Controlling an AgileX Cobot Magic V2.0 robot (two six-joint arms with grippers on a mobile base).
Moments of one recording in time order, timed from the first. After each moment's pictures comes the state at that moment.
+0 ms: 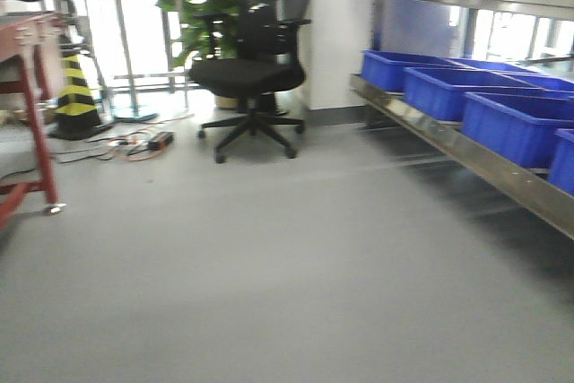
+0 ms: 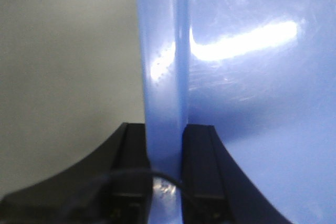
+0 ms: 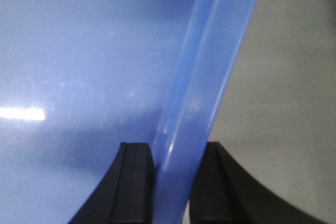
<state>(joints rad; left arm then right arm) -0.50 1.51 -1.65 -0.02 1.25 -0.26 0.50 1.29 -1.48 -0.15 1.23 0.39</state>
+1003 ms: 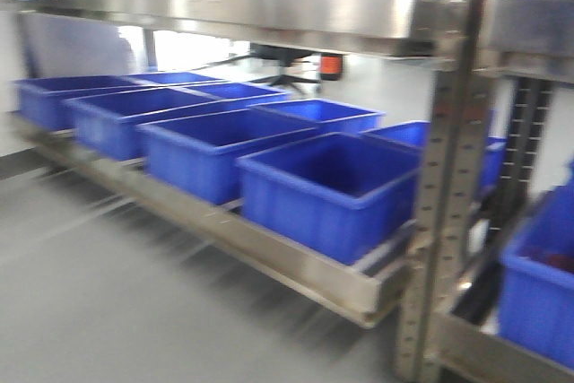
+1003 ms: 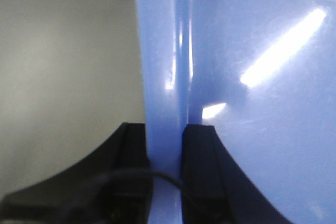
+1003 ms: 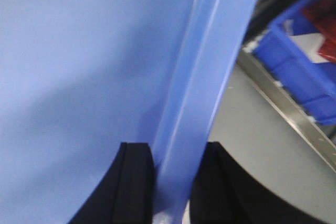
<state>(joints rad) -0.50 1.51 -1.64 -0.02 1.25 -0.26 0.50 1.29 -1.48 -0.15 1.23 0.39</state>
